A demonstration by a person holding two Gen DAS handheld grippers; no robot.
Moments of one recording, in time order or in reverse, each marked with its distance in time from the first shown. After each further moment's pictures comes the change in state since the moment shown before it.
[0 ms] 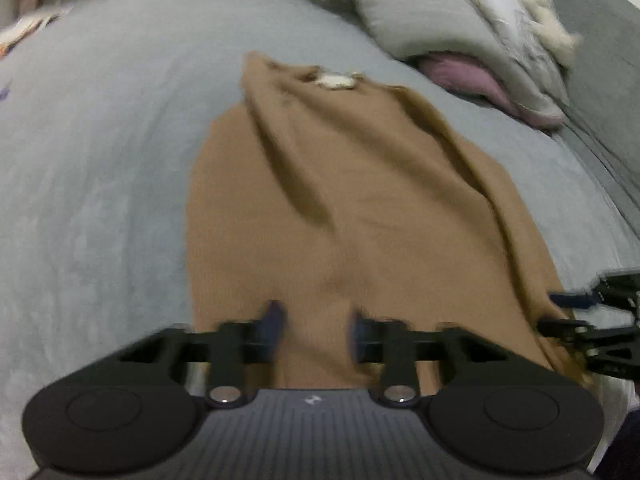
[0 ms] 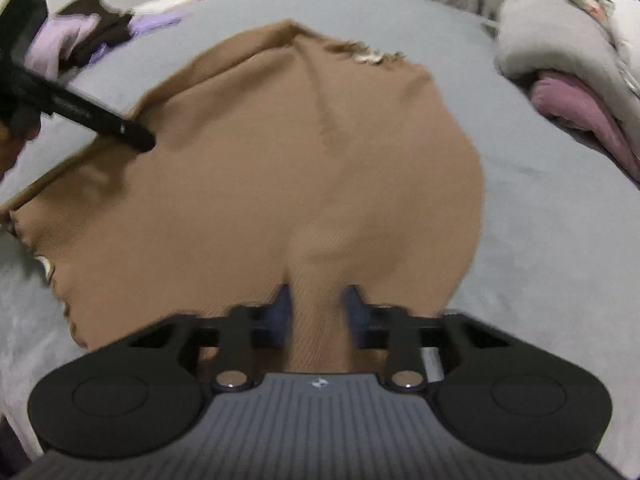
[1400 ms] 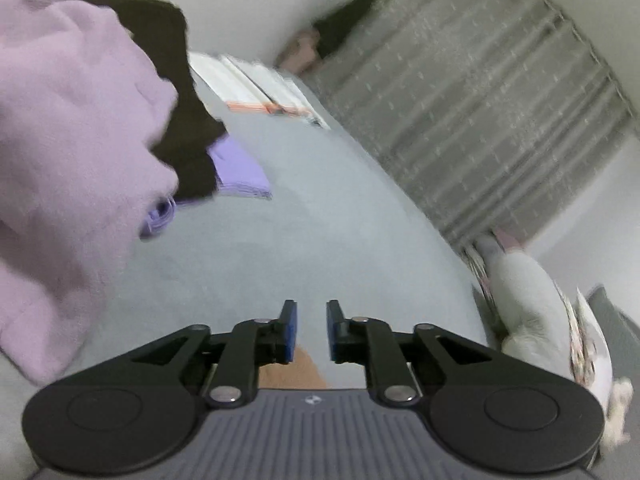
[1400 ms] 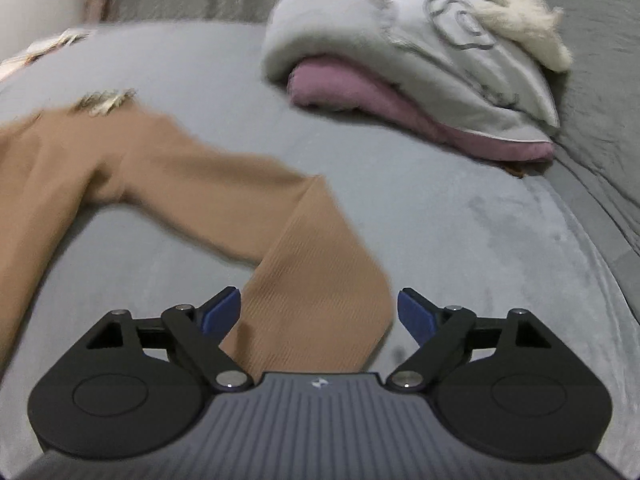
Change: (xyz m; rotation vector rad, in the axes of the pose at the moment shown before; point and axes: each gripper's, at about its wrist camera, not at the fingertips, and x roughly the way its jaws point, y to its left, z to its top) left arm -0.148 0.179 0.028 -0.676 -0.539 0.169; right arm -0.008 -0.183 -0.041 0.104 -0.043 -0.349
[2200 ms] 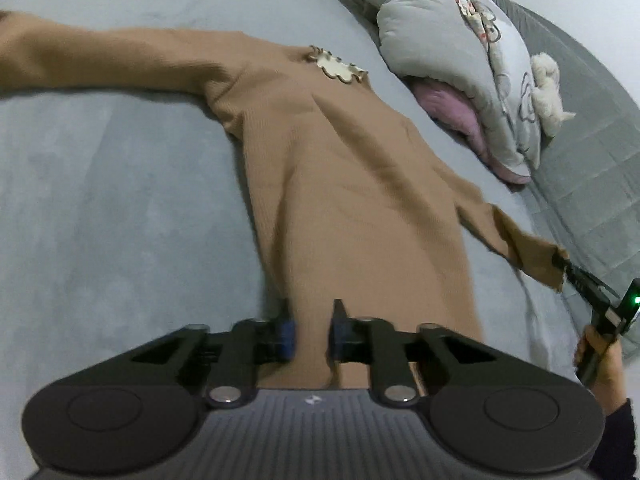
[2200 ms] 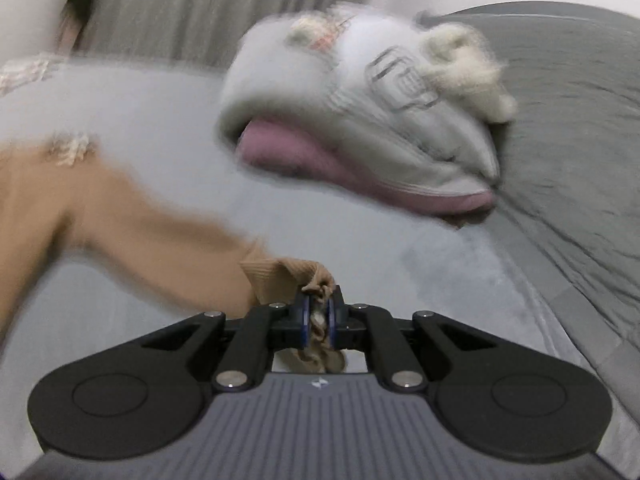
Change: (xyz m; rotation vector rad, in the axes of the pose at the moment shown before) left arm 0.041 -0.098 -0.203 0.452 0.643 -0.252; right arm -0.055 -0.027 0.018 0.153 -0.232 -0.217
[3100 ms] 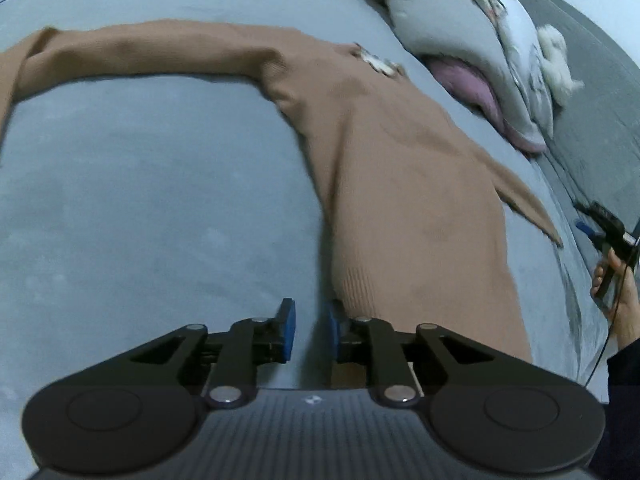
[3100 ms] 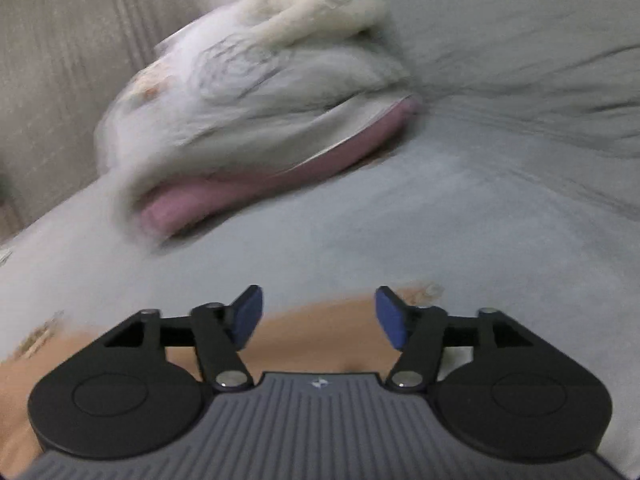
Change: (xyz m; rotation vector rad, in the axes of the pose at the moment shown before) left arm -0.025 0.036 -0.015 0.046 0.068 0.027; right arm 0.056 -0.069 -0.024 0.489 0.166 0.234
